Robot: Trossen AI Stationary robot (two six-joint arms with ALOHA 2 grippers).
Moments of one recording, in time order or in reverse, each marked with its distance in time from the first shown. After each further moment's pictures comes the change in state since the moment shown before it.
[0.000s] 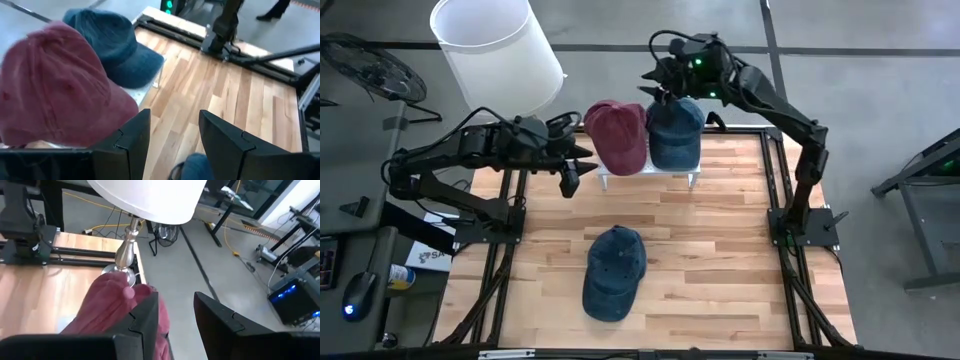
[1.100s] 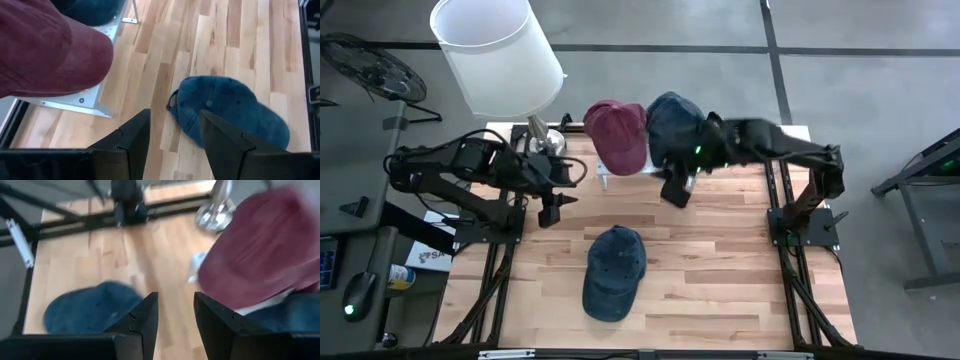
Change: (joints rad) left arm -0.198 0.000 0.000 -0.310 0.003 0.045; right arm 0.431 -0.125 -0.129 -0.339 0.139 0.572
